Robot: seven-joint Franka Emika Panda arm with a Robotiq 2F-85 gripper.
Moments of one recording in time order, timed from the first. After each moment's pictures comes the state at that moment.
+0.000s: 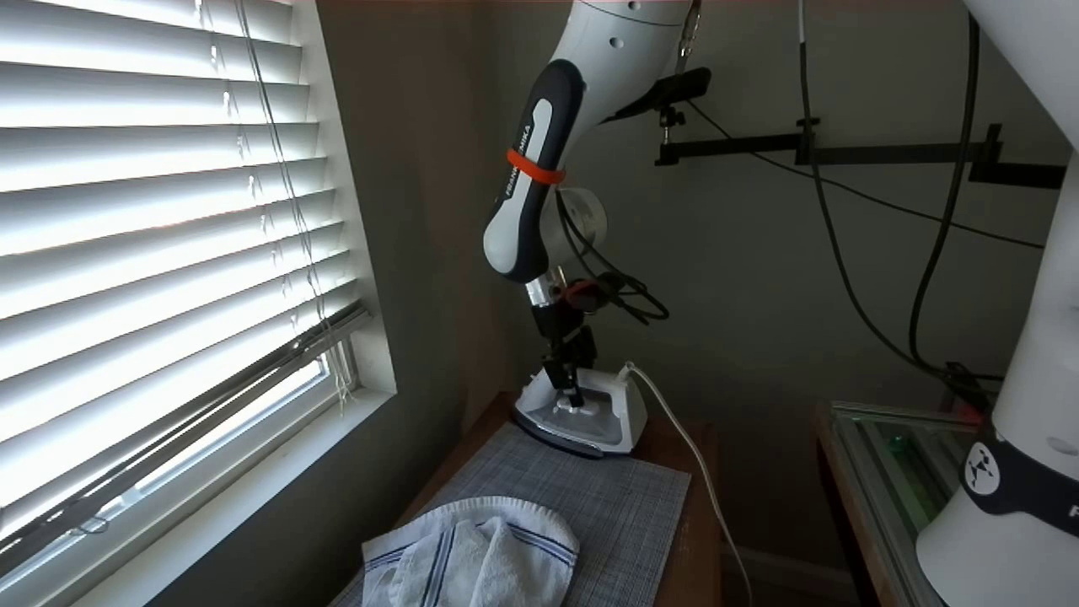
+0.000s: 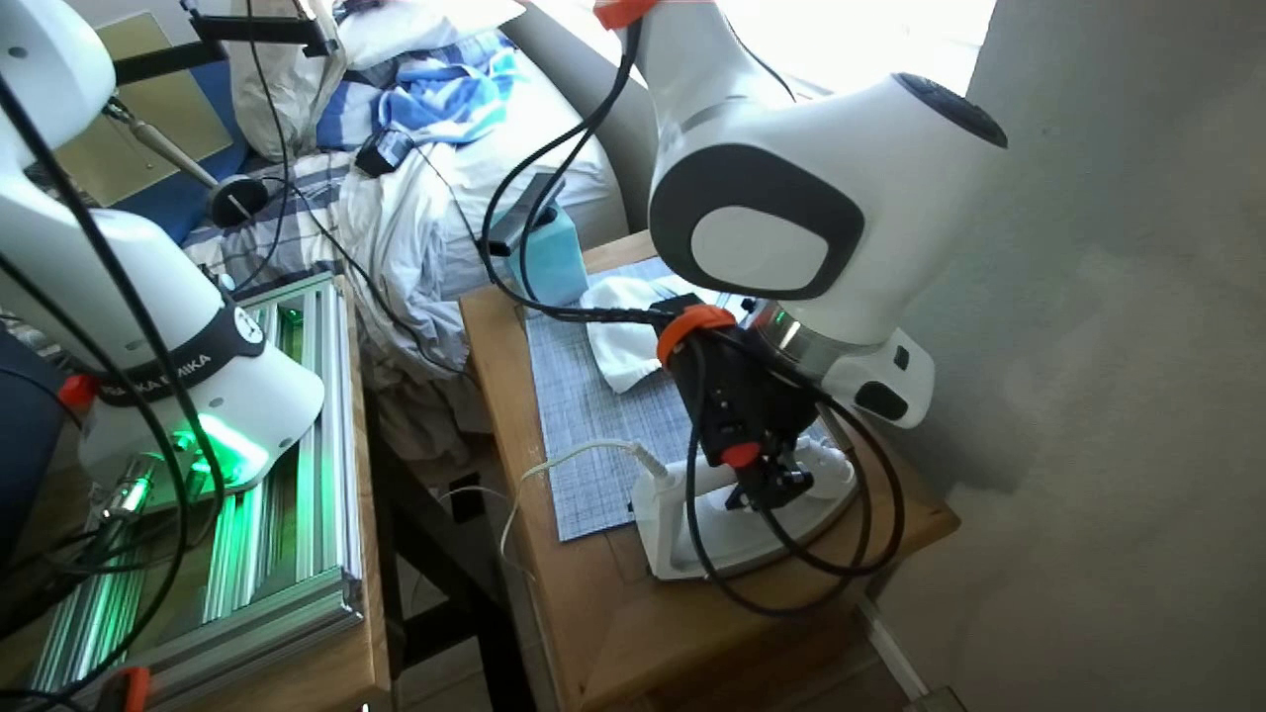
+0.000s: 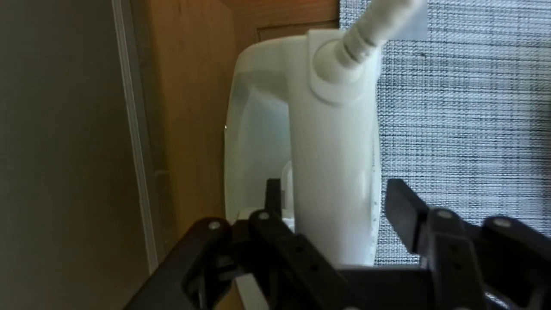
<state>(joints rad) -0.40 0.63 -0.14 -2.04 -0.01 2.35 -0.37</state>
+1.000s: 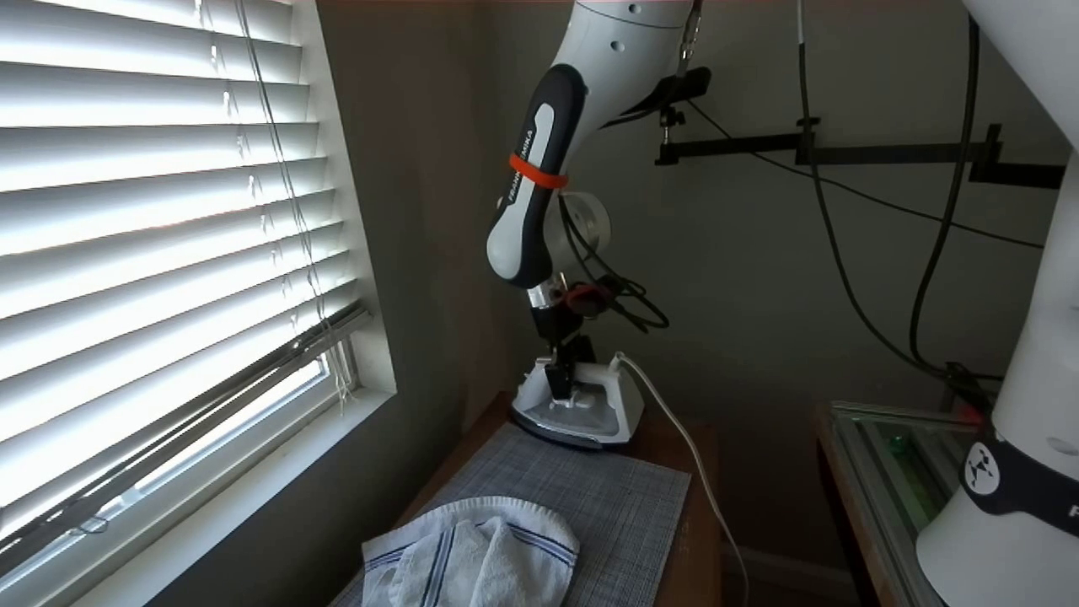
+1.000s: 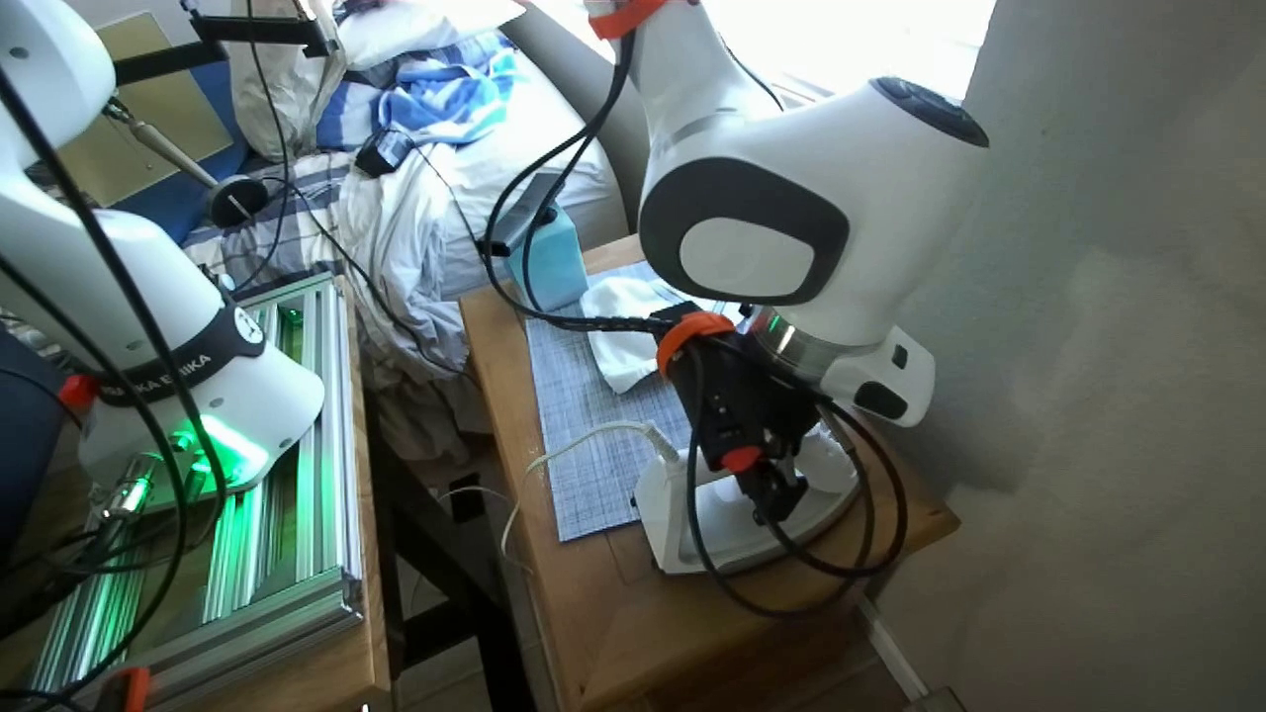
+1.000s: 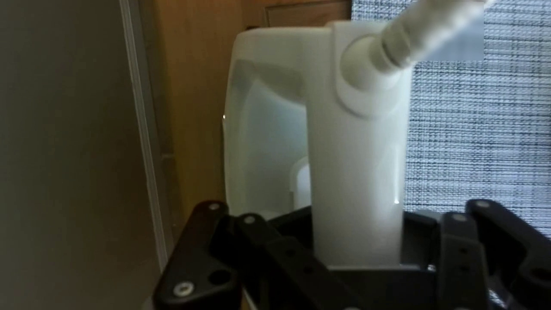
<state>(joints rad) -0.40 0.63 -0.14 -2.06 -0.01 2.43 -0.37</state>
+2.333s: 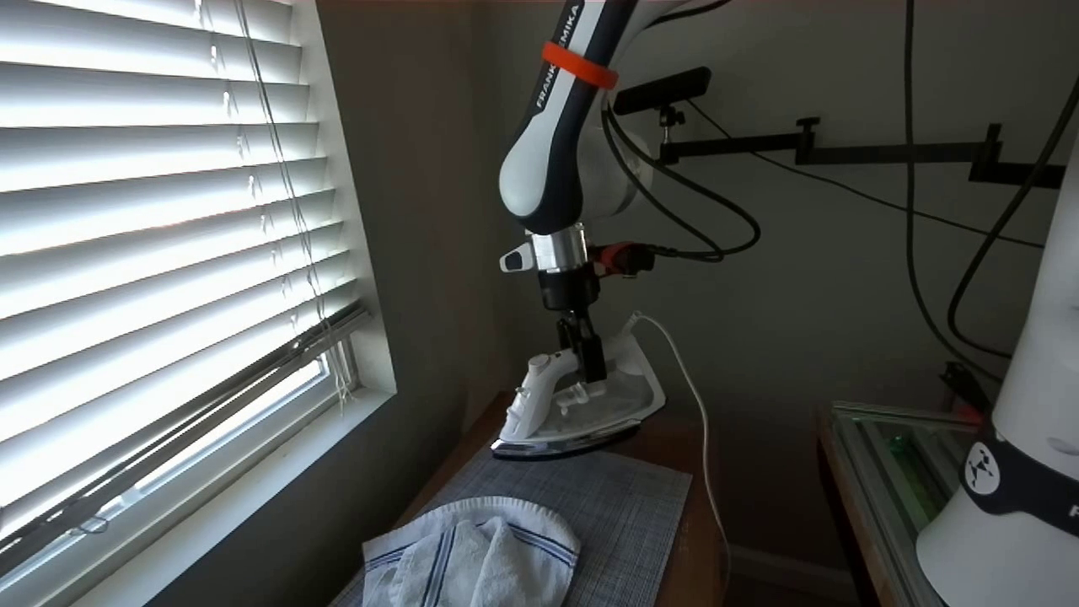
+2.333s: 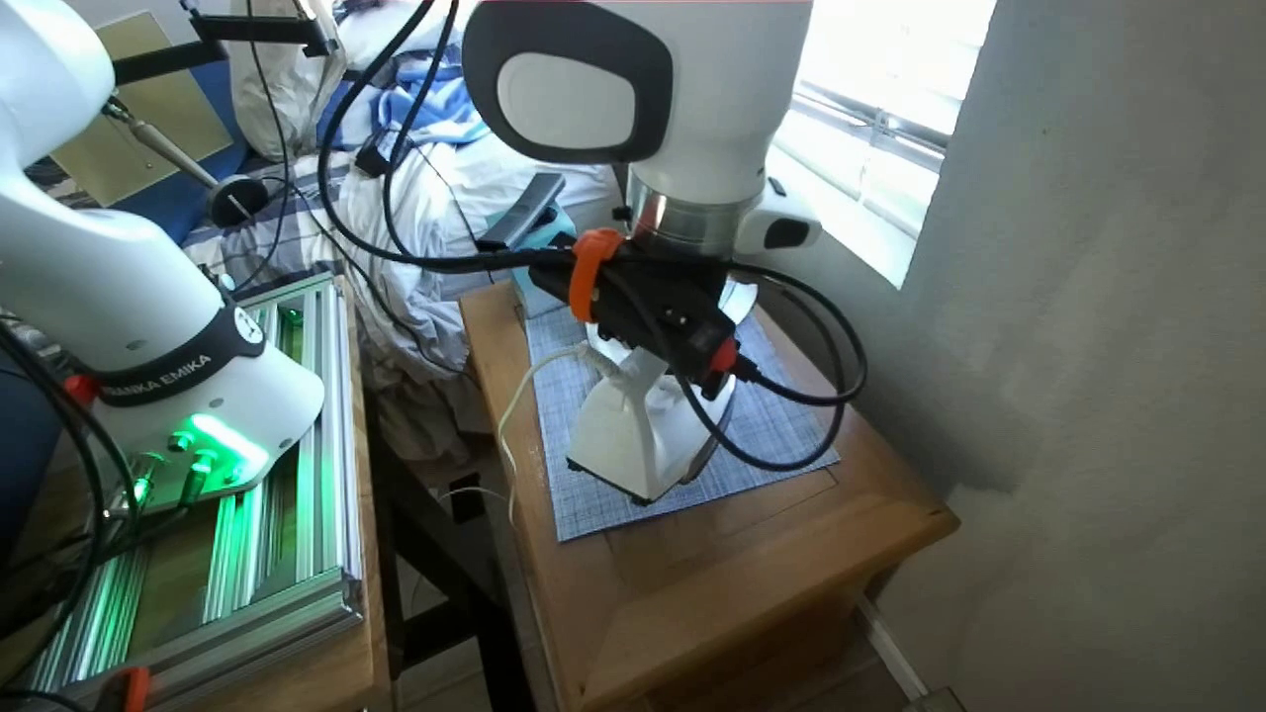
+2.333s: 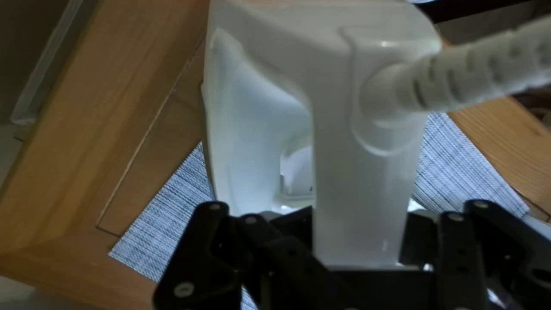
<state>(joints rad) -0.39 0.26 -0.05 -2.41 0.06 2.47 -1.05</state>
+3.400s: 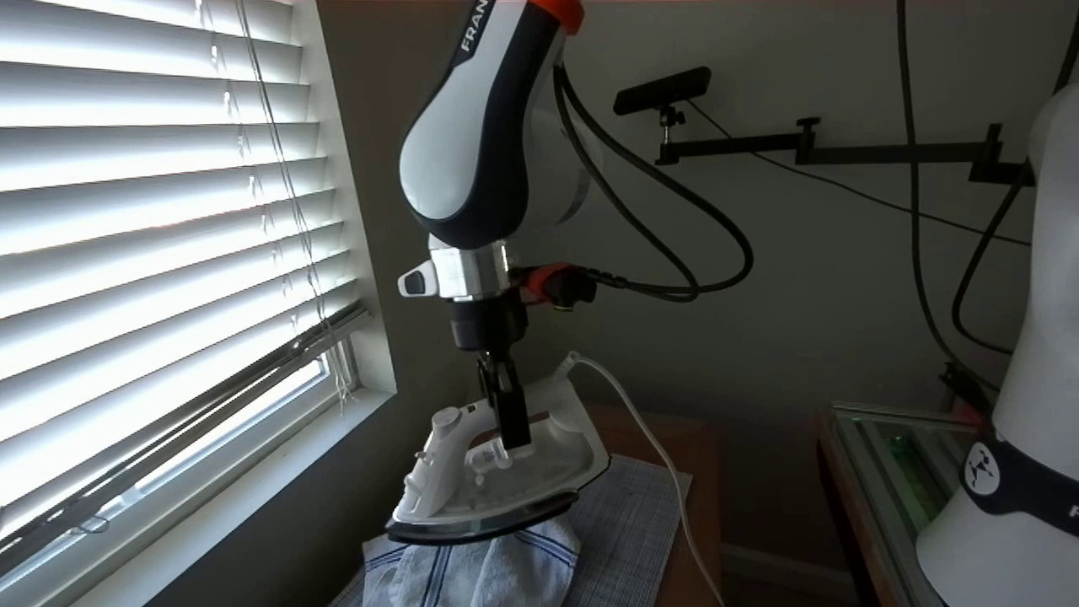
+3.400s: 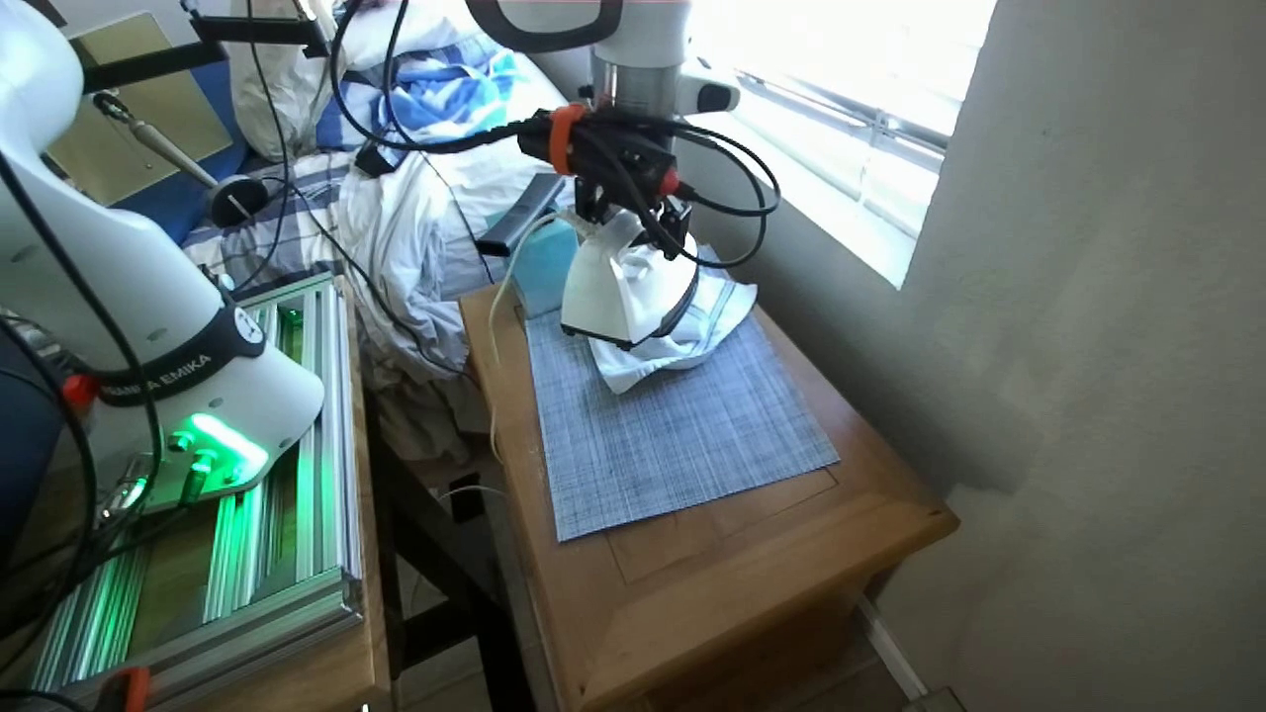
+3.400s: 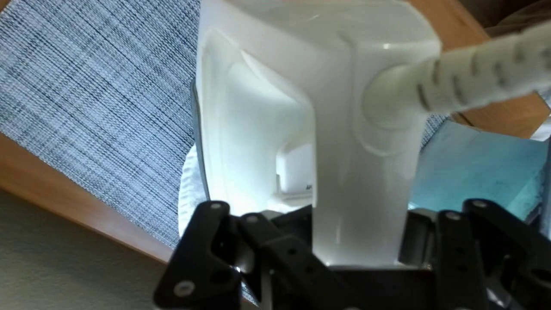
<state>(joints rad) -0.10 0.19 0.03 -2.45 0.18 2.50 -0.86</state>
